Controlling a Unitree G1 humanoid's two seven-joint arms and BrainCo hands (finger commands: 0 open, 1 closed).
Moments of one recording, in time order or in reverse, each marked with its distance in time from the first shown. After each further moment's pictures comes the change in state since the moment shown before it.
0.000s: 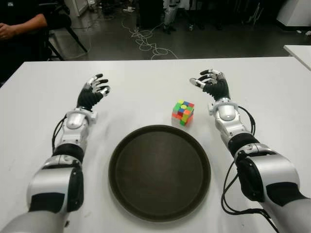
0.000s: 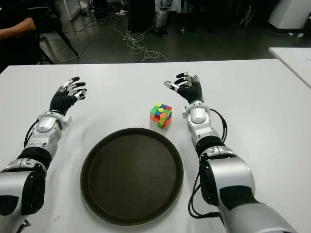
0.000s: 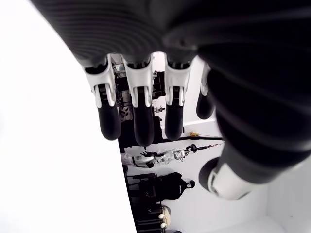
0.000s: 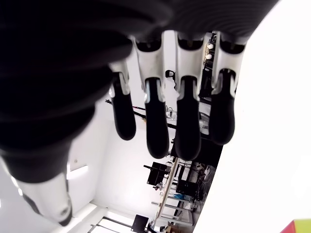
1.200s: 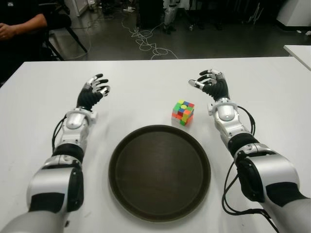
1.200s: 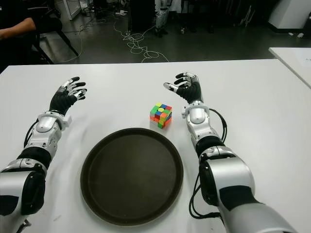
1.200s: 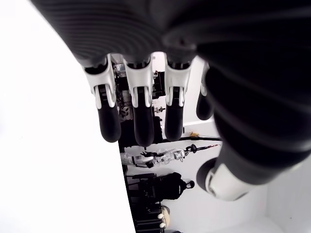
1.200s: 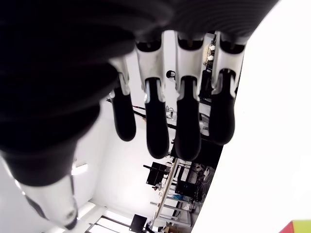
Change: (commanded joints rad) left arm 0.002 -0.001 0.005 0.000 -0.005 -0.005 -0.005; right arm 0.001 0.000 0.012 0.002 -0.002 0.003 -0.012
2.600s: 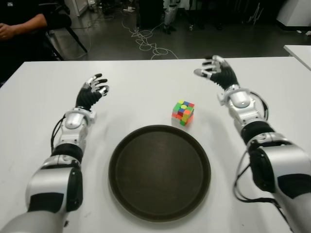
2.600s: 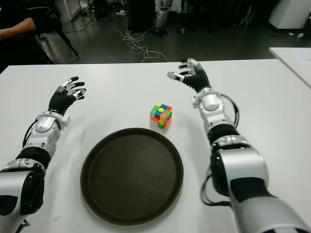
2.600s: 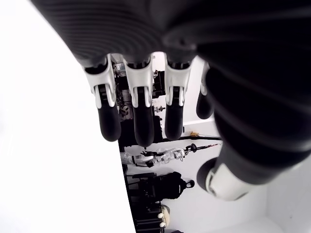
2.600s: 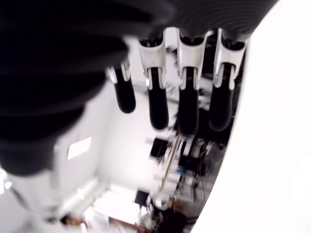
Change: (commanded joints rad) left arm 0.006 0.008 -0.001 -0.001 0.003 0.000 0.007; right arm -0.064 -0.177 0.145 -0.069 -0.145 -0.059 0.233
